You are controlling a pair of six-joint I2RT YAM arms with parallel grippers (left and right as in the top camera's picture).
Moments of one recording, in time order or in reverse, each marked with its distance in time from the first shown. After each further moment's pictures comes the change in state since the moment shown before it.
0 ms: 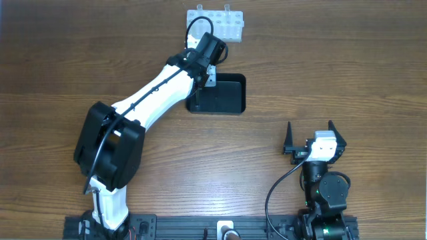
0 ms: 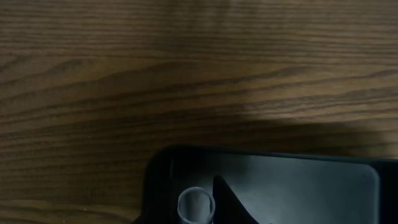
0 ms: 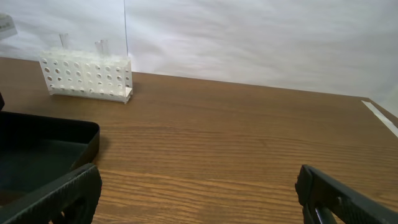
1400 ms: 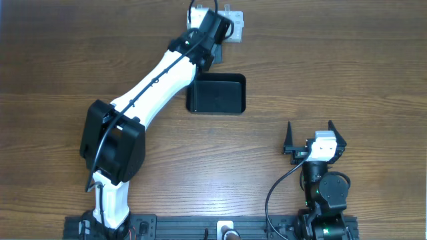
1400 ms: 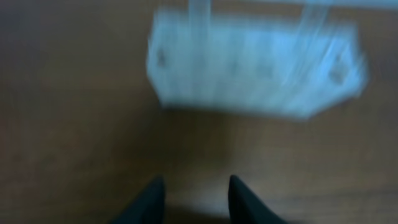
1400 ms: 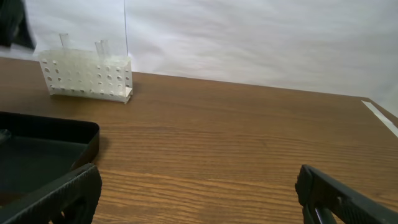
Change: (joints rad) left arm 0.005 0.053 0.248 0.052 -0.122 0.037; right arm 0.000 0.000 0.000 0.000 0.000 0.000
